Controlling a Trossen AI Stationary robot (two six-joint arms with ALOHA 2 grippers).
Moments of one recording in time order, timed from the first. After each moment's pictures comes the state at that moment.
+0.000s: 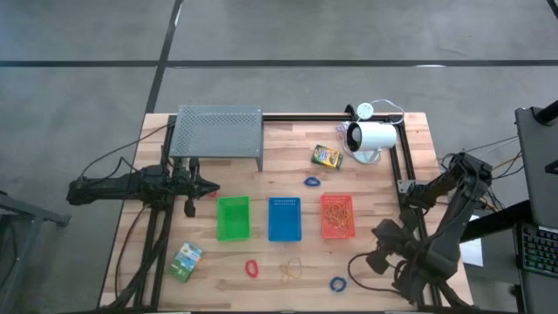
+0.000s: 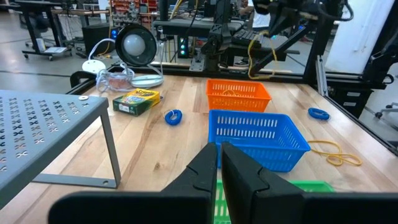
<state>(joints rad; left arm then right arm) 0.00 0.01 0.08 -0.22 -0.03 -0.05 1.03 1.58 1.35 -1.57 0.61 1.84</state>
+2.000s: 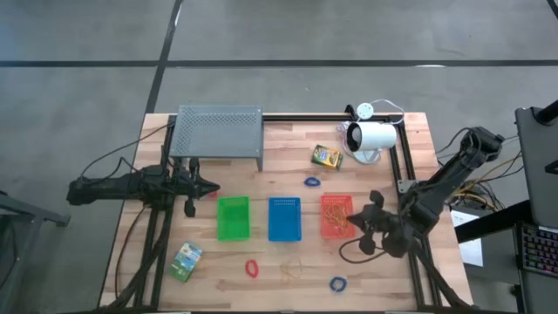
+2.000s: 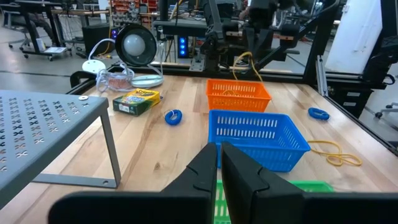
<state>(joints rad) 0.00 0.01 0.08 -0.22 -0.03 -0.05 0.80 1.12 0.62 -0.51 0.79 0.96</state>
